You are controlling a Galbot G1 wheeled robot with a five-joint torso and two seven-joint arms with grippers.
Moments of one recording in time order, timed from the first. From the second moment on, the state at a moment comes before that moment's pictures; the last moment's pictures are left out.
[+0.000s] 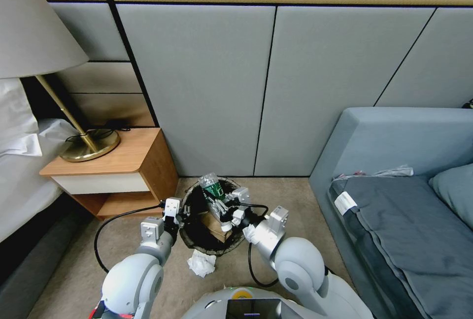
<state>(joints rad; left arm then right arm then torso) 1.62 -1.36 -0.54 -2.43 -0.15 0.68 0.01 -1.26 1.22 -0.09 2.34 0.55 -0.52 0.15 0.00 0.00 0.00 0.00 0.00</state>
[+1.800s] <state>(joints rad) 1.62 -1.37 -0.57 -2.43 -0.16 0.67 0.00 -1.61 1.39 0.46 2.34 0.05 -0.01 0.10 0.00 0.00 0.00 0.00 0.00</state>
